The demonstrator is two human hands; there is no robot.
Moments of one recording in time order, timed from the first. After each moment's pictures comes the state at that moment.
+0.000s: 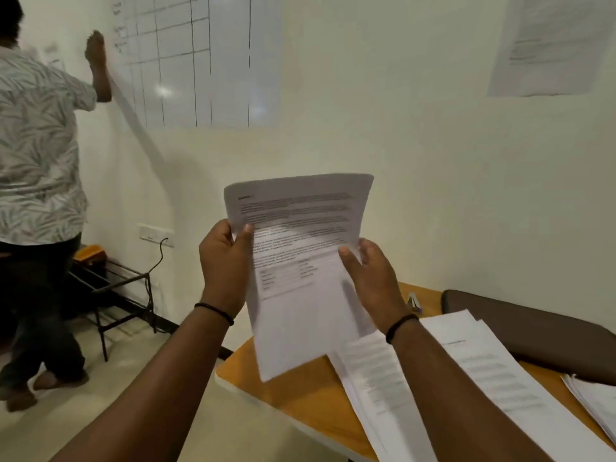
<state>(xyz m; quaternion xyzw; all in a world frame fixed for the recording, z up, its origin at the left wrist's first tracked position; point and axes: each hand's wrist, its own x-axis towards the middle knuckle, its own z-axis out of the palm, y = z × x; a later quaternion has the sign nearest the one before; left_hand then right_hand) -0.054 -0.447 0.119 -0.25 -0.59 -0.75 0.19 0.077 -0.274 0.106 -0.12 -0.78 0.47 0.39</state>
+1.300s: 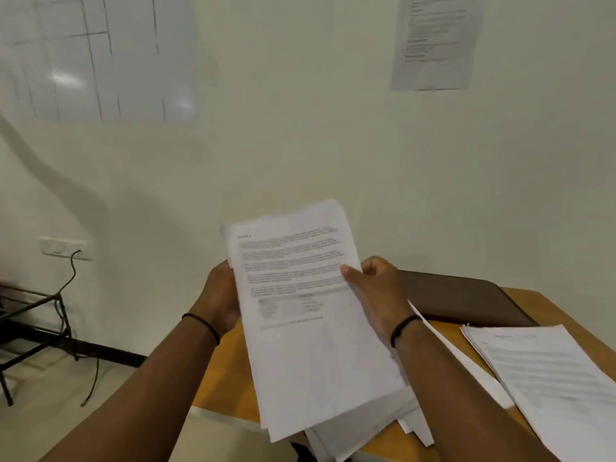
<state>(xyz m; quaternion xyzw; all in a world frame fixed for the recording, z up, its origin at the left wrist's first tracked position) -0.006 -0.372 0.091 -0.29 -0.52 -0.76 -0.26 0.175 -0.208 0.089 -0.22 -0.65 0.57 0.45</state>
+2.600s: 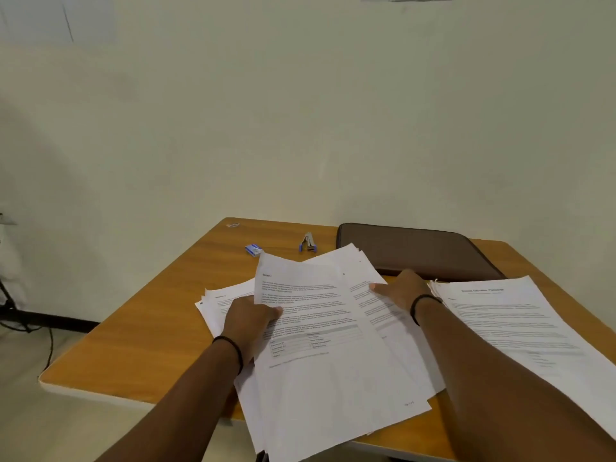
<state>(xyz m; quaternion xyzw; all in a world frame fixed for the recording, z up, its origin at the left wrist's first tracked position) 0.058 -0.256 -0.041 -0.18 -0.69 -0.62 -0.33 0.255 -0.040 -0.014 -0.58 -0.75 0.27 0.16</state>
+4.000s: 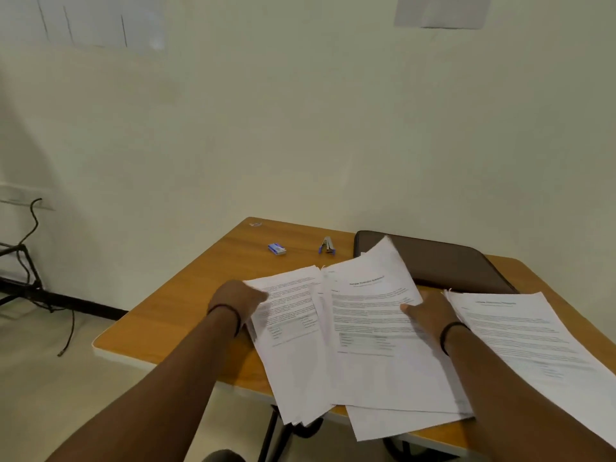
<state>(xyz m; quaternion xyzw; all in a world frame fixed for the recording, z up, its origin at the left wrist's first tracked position) 0.017 -0.299 -0.005 -0.16 -0.86 -0.44 -0.20 0.277 -0.070 -0.026 -0.54 -0.74 0.34 0.22</state>
